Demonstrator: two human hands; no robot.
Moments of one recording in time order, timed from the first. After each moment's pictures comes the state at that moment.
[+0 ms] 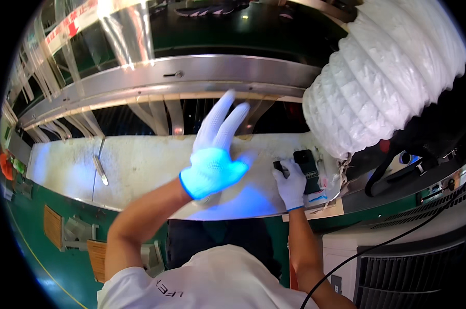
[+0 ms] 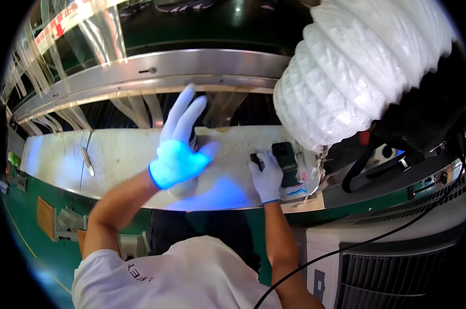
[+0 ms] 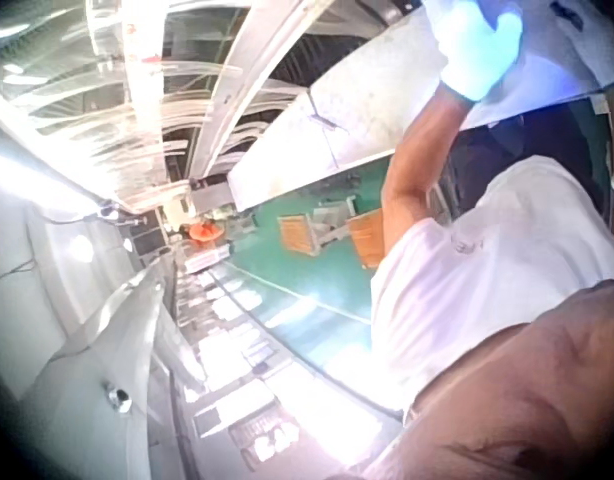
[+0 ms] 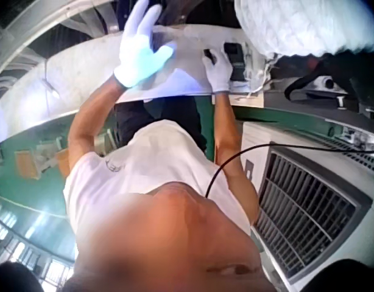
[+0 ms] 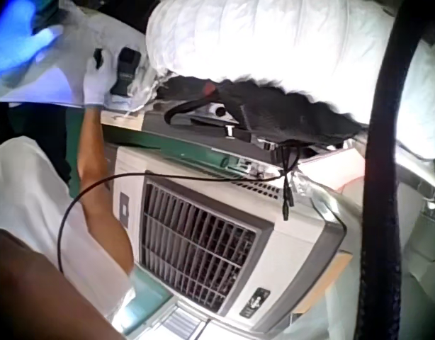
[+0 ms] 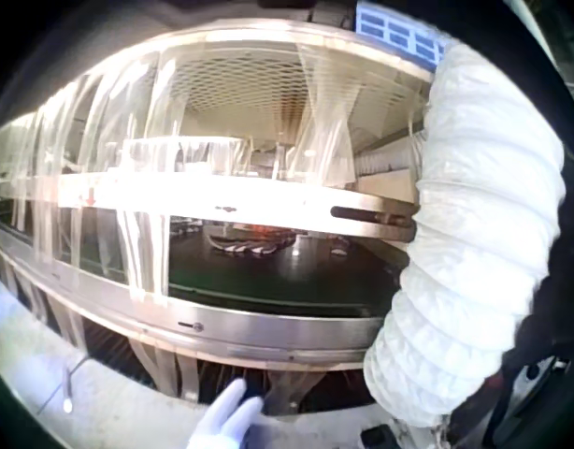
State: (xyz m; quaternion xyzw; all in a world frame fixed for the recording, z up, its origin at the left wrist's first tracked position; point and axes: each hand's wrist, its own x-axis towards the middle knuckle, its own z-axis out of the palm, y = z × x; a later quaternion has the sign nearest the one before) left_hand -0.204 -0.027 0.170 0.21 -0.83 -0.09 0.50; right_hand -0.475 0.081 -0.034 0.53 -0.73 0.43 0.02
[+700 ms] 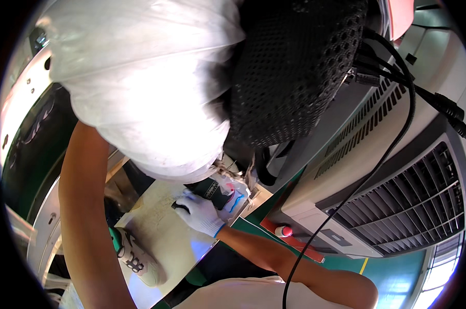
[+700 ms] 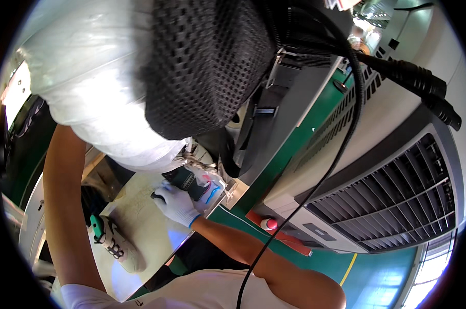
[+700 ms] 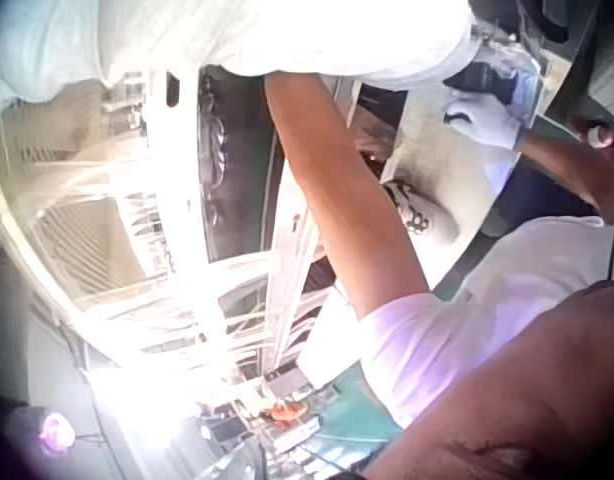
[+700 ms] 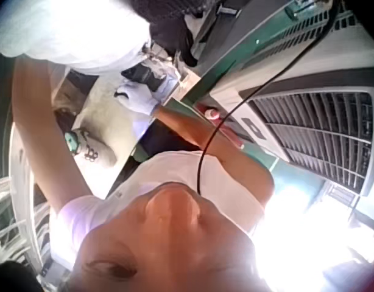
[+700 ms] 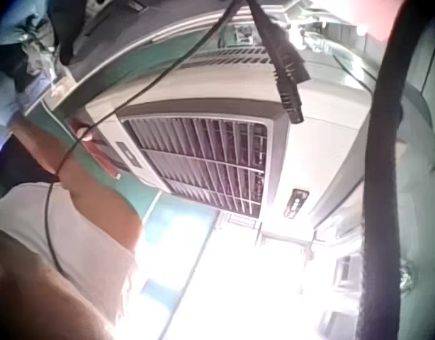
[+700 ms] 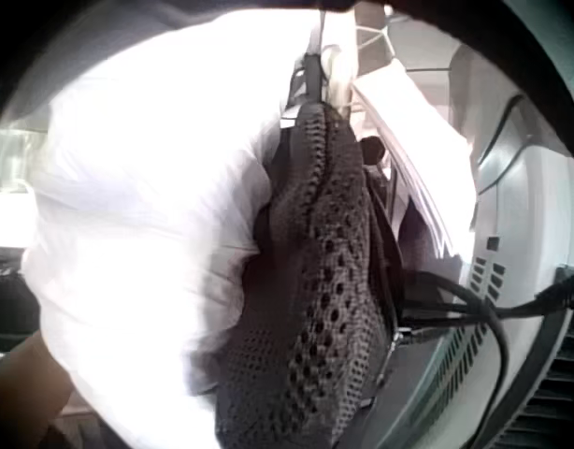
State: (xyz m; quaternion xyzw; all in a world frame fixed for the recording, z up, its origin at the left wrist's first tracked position) left_hand -0.572 -0.339 0.290 0.32 -0.94 0.09 0.11; right_hand -0.464 0.077 -0.020 0.47 -0.73 0.49 0.03
